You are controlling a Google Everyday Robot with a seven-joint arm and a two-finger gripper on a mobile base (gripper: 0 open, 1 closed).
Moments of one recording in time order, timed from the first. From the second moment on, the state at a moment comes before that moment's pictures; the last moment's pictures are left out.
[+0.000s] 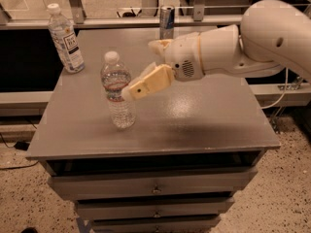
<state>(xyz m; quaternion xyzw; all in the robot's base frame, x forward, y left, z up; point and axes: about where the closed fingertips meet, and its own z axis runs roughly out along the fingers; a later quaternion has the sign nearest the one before) 0.526 0.034 0.948 -0.50 0.65 0.36 0.44</state>
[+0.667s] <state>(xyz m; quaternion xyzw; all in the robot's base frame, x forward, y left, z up) 0.533 0.077 0.928 -0.50 0.60 0.40 0.48</state>
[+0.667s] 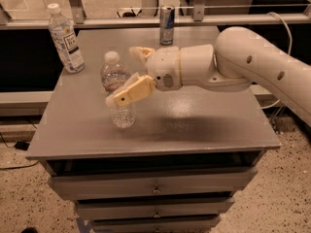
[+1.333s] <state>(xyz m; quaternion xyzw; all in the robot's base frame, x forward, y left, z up) 0.523 0.086 0.922 -0.49 0.58 0.42 0.49</state>
